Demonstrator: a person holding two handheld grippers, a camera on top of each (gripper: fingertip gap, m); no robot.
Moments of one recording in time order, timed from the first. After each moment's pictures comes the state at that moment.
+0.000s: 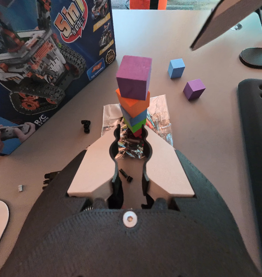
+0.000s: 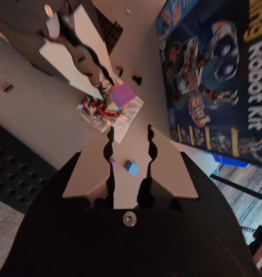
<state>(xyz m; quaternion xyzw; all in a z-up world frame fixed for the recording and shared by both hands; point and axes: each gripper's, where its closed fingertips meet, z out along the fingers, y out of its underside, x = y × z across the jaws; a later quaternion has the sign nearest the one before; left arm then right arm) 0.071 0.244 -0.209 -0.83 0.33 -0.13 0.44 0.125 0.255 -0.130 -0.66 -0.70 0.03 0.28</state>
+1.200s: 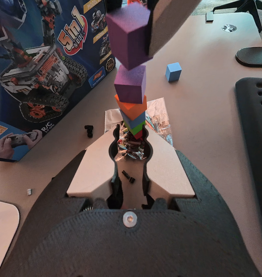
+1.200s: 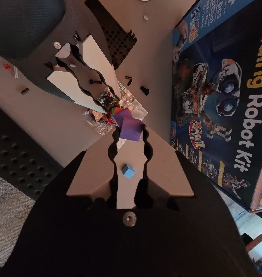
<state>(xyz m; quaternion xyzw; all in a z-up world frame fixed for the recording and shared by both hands) 0.072 0.243 -0.199 -0.81 0.35 -0.12 0.46 0.092 0.254 -0.118 -0.64 -0.74 0.02 0.20</state>
